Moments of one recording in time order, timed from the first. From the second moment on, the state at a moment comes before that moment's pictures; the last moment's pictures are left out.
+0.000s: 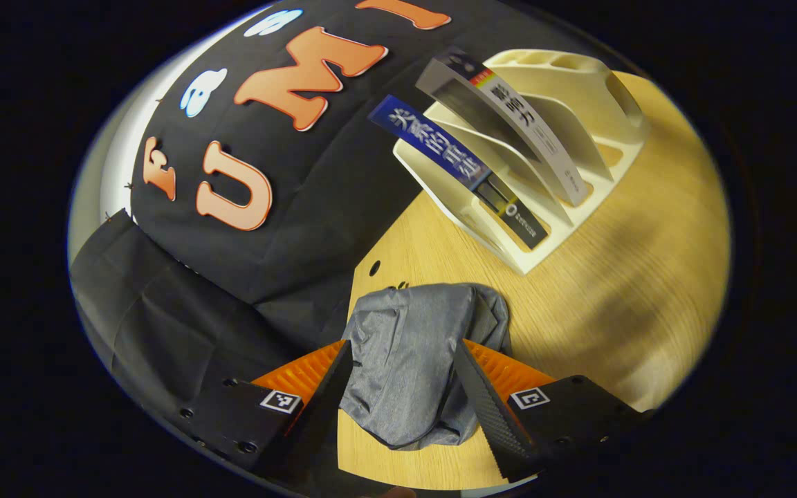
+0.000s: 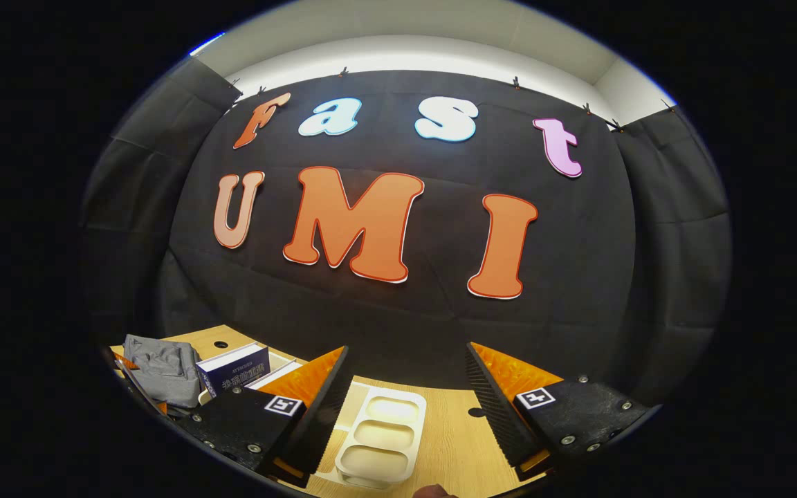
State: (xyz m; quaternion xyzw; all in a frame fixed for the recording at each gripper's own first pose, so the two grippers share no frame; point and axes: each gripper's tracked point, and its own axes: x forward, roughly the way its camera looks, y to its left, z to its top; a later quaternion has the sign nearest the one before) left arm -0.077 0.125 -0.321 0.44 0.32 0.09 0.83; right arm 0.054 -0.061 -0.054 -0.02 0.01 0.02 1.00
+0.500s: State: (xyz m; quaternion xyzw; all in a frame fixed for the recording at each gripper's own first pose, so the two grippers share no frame) left arm -0.089 0.174 -0.355 0.49 0.36 0.15 0.78; right arm 0.061 -0.043 -0.050 -0.03 0.00 0.02 1.00
